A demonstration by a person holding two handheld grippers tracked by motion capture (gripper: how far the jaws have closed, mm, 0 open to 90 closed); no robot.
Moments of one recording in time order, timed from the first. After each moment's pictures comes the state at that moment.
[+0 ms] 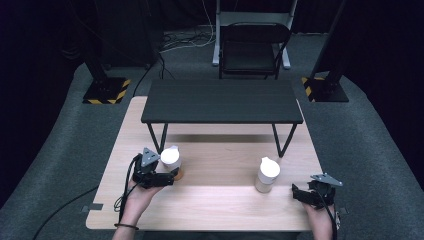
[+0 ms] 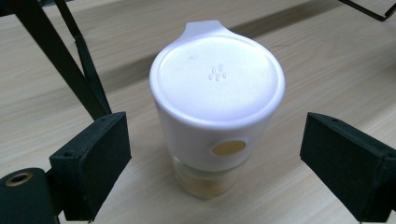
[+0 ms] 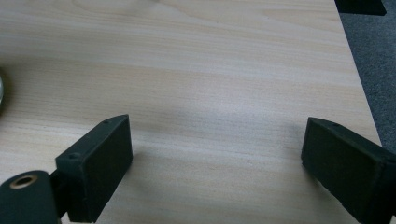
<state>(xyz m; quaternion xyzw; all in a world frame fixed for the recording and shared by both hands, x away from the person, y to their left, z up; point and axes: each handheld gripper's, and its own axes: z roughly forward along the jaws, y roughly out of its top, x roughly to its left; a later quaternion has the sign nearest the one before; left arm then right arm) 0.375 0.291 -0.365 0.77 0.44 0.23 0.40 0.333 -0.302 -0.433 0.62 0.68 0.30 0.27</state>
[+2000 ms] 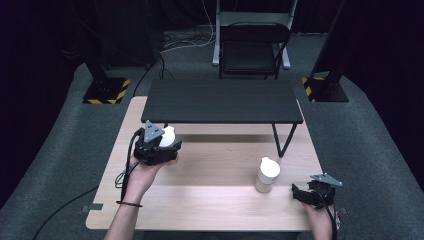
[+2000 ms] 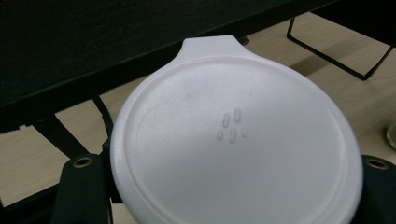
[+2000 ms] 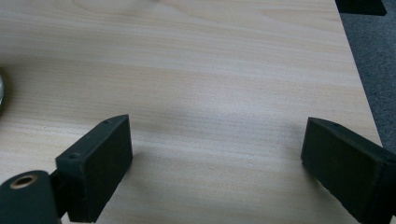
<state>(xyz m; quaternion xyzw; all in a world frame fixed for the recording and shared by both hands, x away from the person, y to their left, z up) 0.382 0.270 -0.282 0.76 0.41 0.28 0.42 0.334 -0.302 -0.433 0.61 0.68 0.30 0.27</state>
